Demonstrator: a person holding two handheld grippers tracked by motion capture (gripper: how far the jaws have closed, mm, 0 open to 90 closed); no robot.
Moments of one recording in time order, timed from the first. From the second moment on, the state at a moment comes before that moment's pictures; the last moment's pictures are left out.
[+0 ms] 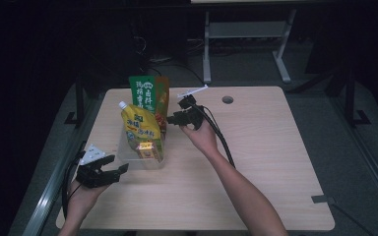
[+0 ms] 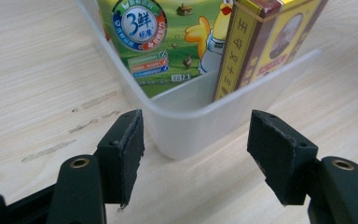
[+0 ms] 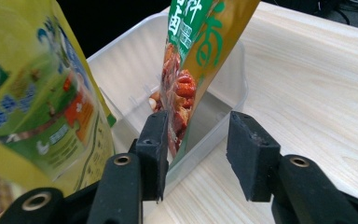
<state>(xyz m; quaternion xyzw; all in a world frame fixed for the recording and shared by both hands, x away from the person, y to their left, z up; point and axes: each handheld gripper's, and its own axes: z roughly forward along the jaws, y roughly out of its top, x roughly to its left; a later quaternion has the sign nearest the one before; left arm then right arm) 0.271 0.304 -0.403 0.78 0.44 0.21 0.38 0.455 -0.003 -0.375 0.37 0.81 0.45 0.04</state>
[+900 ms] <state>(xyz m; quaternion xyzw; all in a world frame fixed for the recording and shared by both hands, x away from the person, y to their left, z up) 0.252 0.301 -0.401 0.80 0.42 0.19 0.40 0.443 -0.057 -0.354 0.38 0.80 0.46 0.06</state>
